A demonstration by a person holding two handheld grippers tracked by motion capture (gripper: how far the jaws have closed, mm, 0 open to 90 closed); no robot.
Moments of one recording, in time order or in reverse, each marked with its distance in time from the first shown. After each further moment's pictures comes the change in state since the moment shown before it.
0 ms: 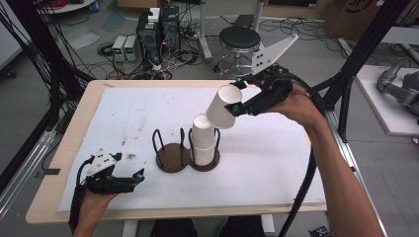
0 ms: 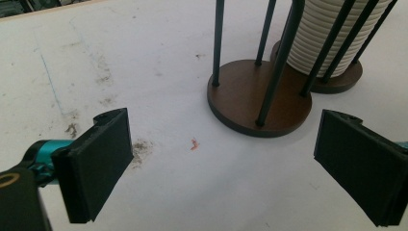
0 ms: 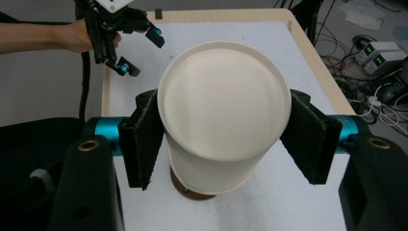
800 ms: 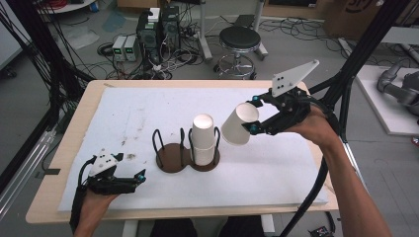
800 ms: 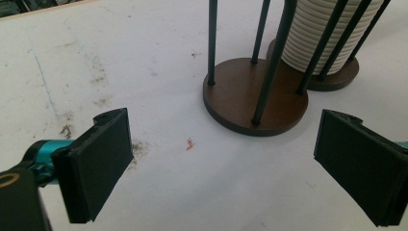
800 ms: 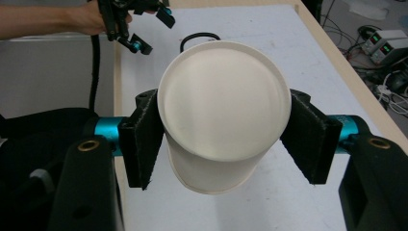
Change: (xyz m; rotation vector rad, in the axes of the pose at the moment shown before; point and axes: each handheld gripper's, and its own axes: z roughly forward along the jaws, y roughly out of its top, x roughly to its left) left arm -0.003 0.001 0.001 0.008 -0.008 0.014; right arm 0.021 -0.052 -0.013 -0.017 0.011 0.039
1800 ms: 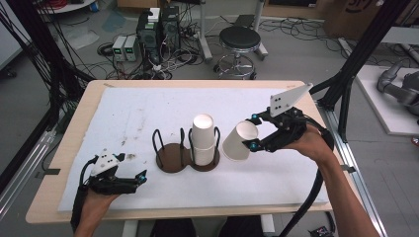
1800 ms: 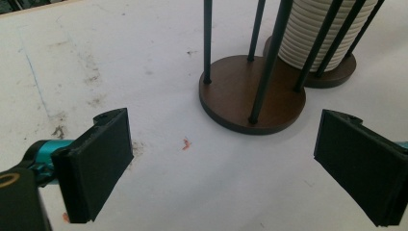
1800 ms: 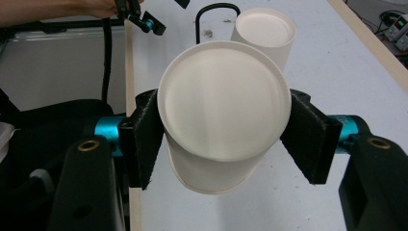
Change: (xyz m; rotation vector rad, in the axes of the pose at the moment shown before) left arm 0.001 -0.001 0.004 0.005 -0.012 0.004; right arm 0.012 -0.037 0.021 0.010 0.044 0.037
